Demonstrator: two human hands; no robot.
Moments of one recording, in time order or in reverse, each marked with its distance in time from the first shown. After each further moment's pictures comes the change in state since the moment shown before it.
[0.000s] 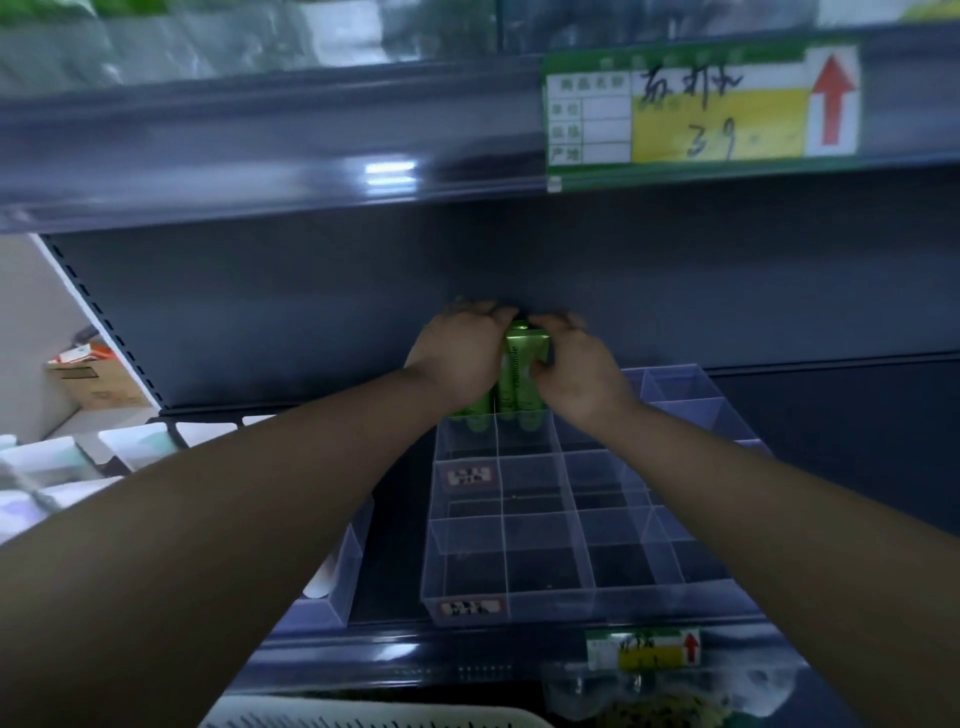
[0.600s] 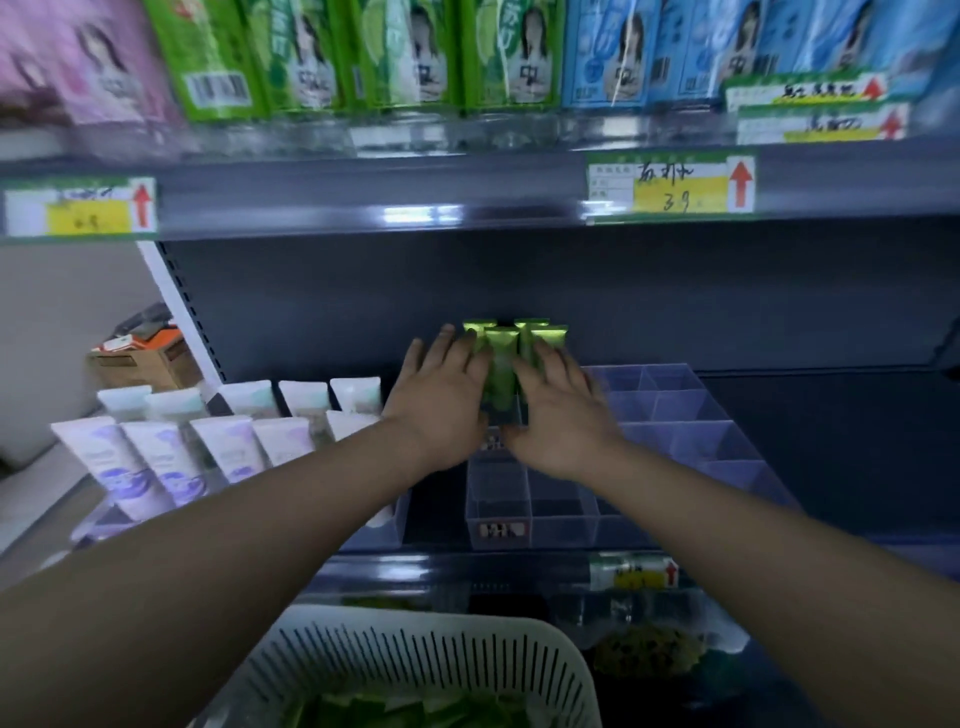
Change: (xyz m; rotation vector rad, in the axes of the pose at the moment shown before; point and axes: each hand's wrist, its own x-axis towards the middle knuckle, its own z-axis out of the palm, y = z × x) left_hand -0.129 0.010 -0.052 0.203 -0.121 -0.088; right_hand -0.092 -0.067 0.000 -0.380 -0.217 -0.052
